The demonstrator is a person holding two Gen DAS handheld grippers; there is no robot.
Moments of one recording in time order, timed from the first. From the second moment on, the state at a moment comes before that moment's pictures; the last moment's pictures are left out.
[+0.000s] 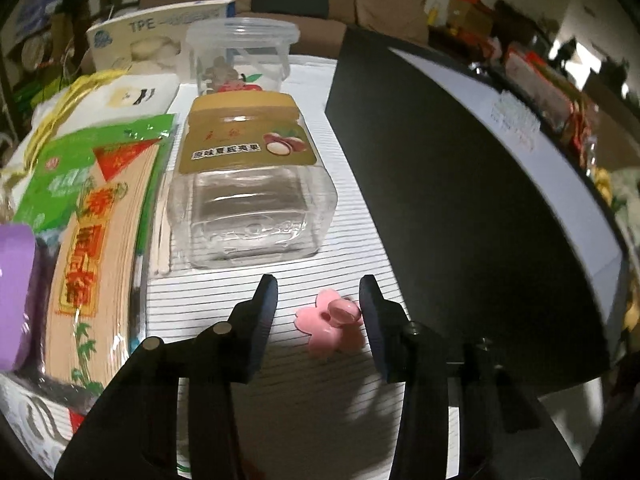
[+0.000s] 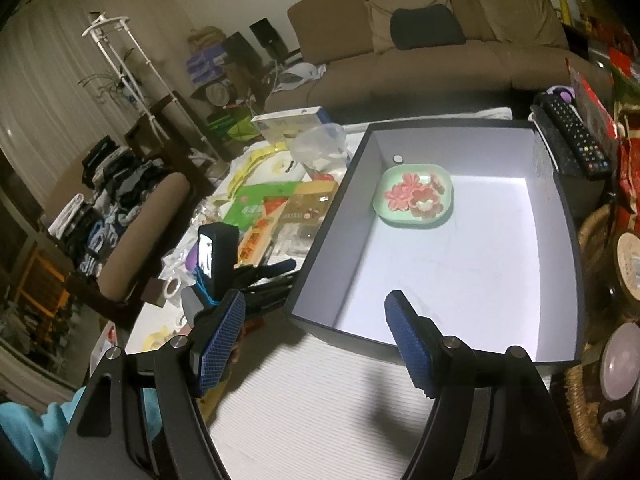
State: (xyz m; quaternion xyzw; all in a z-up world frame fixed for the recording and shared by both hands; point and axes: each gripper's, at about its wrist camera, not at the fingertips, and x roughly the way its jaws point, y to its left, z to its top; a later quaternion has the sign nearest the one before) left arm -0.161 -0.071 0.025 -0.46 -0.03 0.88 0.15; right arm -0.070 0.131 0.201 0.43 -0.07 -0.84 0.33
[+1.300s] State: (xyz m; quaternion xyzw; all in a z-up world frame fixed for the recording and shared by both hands) left arm -0.059 -0.140 0.166 -0.38 -0.54 0.60 0.45; right arm 0.021 0.087 0.234 0.26 -0.09 -0.81 0.51
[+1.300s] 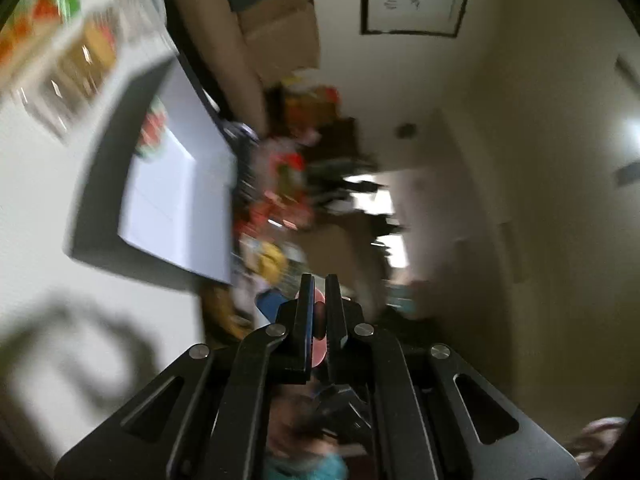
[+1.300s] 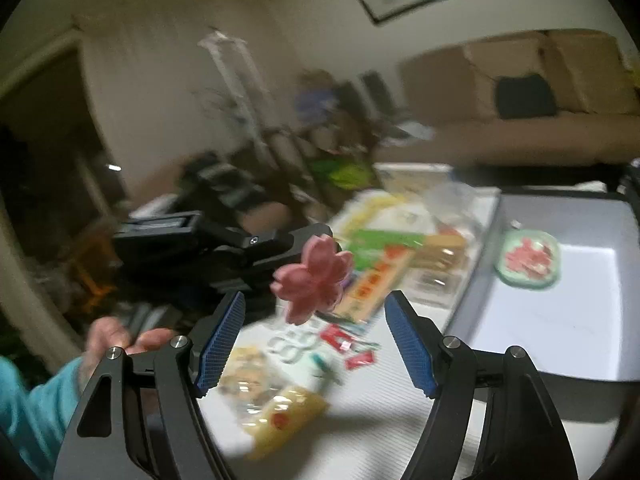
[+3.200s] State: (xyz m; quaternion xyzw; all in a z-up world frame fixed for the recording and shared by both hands) left arm -0.084 -0.101 0.138 -0.37 -0.09 0.89 0.24; right arm -0.263 0.046 0.121 0.46 0.20 -0.83 0.25
